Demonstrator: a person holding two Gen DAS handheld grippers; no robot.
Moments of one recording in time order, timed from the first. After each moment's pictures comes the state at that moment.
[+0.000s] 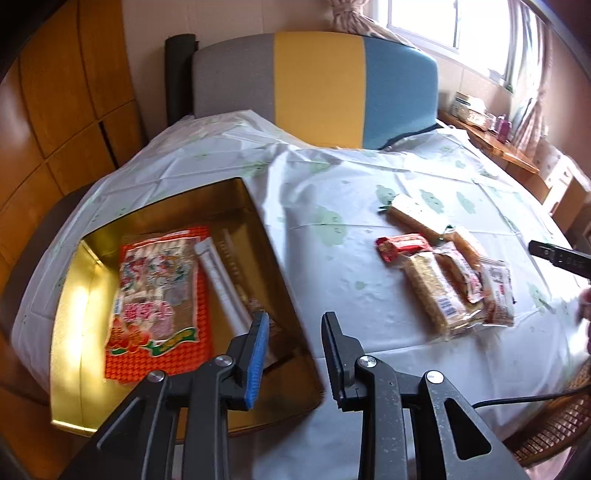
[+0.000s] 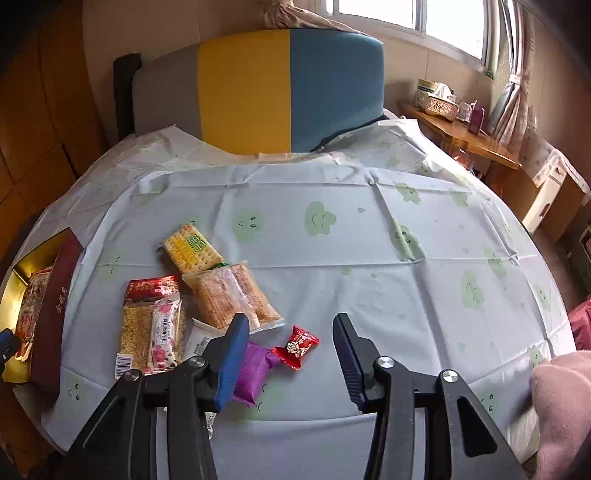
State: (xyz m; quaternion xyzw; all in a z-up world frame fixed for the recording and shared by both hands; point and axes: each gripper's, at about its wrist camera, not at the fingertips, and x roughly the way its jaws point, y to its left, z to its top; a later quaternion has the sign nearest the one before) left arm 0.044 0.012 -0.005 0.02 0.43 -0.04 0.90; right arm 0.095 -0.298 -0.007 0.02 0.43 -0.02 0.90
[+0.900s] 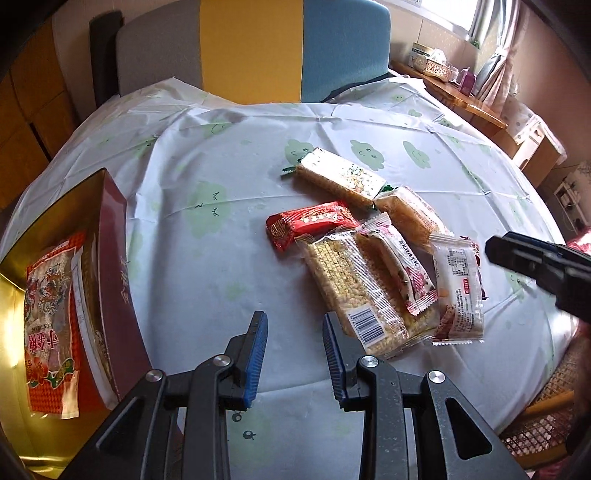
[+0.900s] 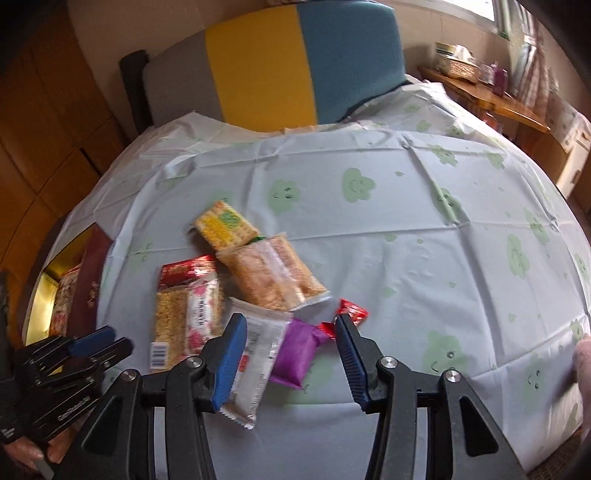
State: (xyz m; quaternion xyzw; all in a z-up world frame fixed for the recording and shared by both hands) left arm 0.097 -0.081 -0.046 0.03 0.51 -0.12 0.85; right arm 0.095 -0.284 -0.018 0.07 0.47 0.07 0.88
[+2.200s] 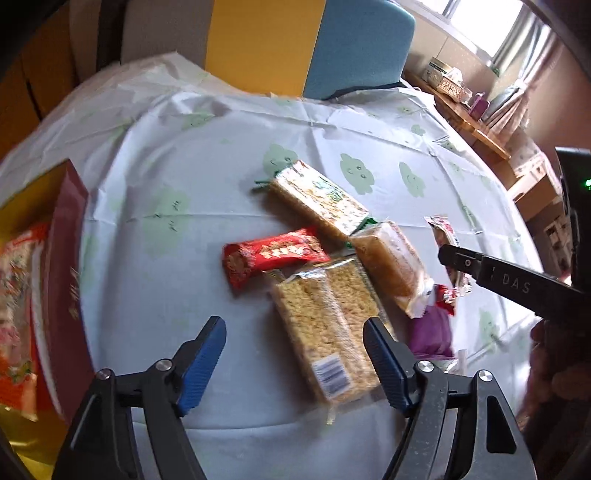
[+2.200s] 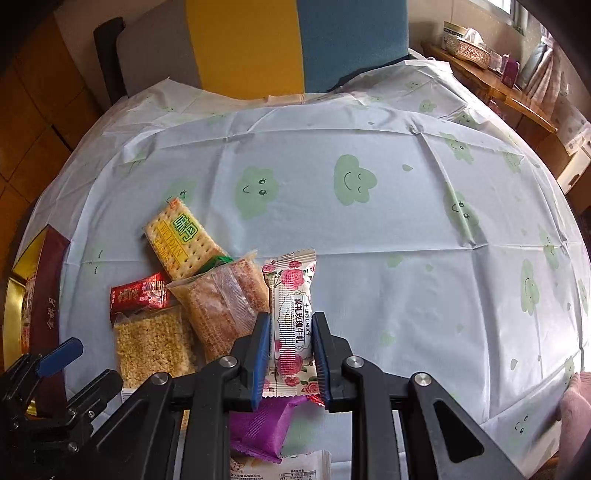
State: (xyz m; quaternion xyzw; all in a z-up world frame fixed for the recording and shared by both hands) left arm 0.139 -0.107 -0.045 -0.06 0.54 -0.12 0.83; right arm 0.173 -0.299 -0.043 0.06 0.53 0.01 0.84
